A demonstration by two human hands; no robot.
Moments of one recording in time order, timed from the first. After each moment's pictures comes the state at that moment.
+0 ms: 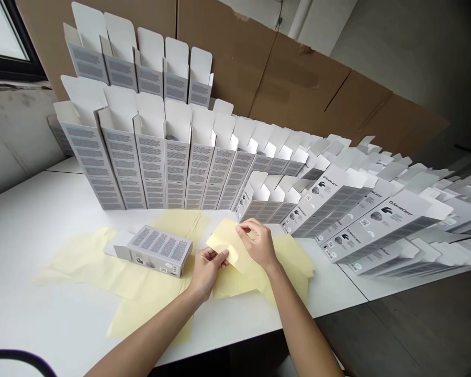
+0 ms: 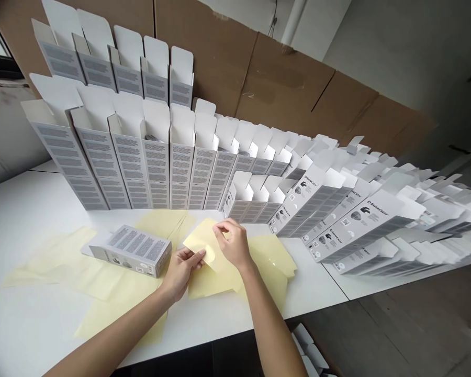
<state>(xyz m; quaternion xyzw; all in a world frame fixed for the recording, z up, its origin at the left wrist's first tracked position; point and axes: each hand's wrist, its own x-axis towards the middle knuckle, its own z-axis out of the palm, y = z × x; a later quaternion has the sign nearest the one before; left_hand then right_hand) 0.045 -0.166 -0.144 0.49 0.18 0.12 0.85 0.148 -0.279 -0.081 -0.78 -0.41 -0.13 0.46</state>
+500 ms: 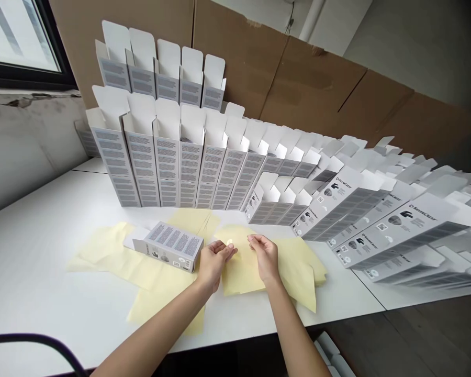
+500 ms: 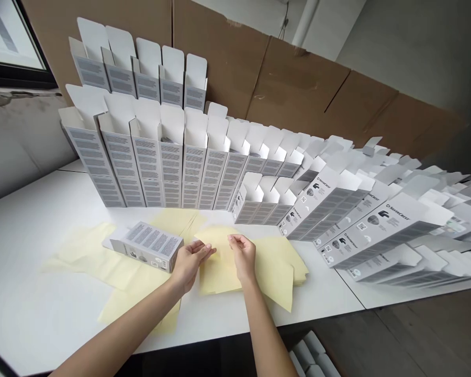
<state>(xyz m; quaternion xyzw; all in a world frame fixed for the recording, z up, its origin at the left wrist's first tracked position) 0.044 -0.161 -0.131 0.40 0.25 0.14 0.87 0.139 -0.282 -0.147 -0.70 -0.14 0.01 0.70</state>
